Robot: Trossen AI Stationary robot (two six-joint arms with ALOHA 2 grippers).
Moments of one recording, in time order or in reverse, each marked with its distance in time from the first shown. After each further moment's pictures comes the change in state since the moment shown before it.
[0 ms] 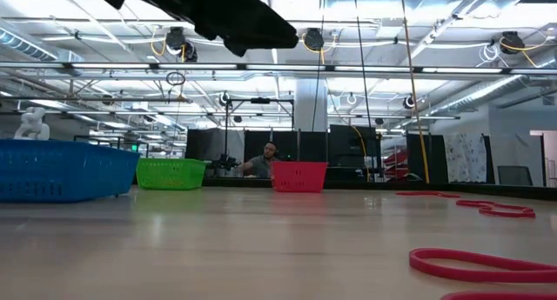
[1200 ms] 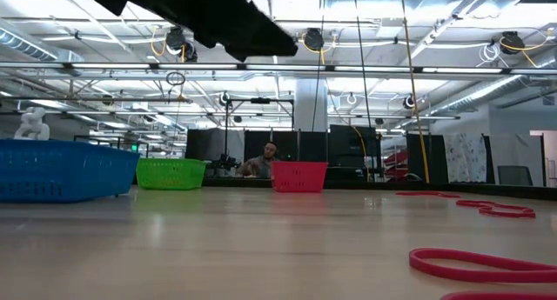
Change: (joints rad) left arm 0.004 0.016 -0.014 0.006 0.016 0.033; right arm 0.025 0.104 0.037 0.015 -0.008 -0.167
